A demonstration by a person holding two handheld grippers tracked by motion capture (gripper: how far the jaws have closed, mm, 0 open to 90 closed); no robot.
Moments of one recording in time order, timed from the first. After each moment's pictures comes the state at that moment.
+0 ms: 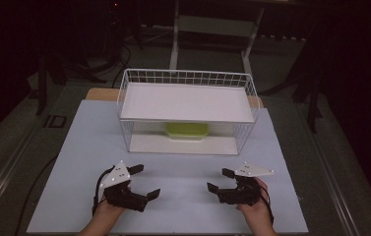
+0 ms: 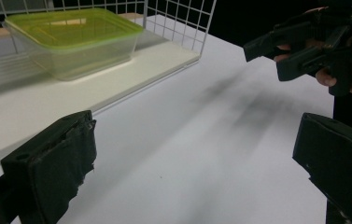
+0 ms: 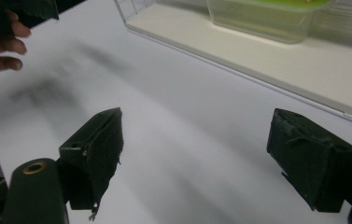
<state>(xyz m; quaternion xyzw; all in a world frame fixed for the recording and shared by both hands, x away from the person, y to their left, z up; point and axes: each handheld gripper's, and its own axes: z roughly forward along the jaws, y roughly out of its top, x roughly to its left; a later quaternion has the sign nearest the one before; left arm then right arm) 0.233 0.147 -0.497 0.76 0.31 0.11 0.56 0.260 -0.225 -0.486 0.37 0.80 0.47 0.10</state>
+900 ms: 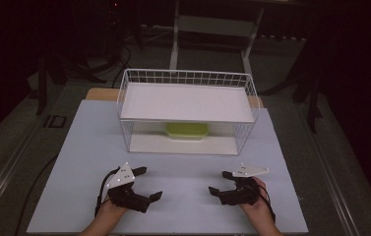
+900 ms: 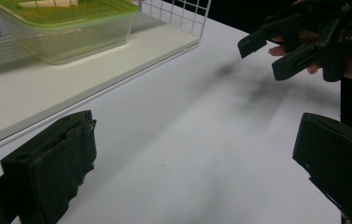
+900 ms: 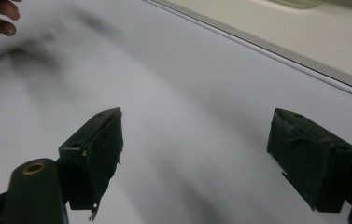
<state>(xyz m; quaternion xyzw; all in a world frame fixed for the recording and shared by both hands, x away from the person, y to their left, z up) 0.240 0.142 -0.512 0.77 0.30 0.11 0.55 0.272 -0.232 -0.507 0.34 0.83 0.44 0.08</state>
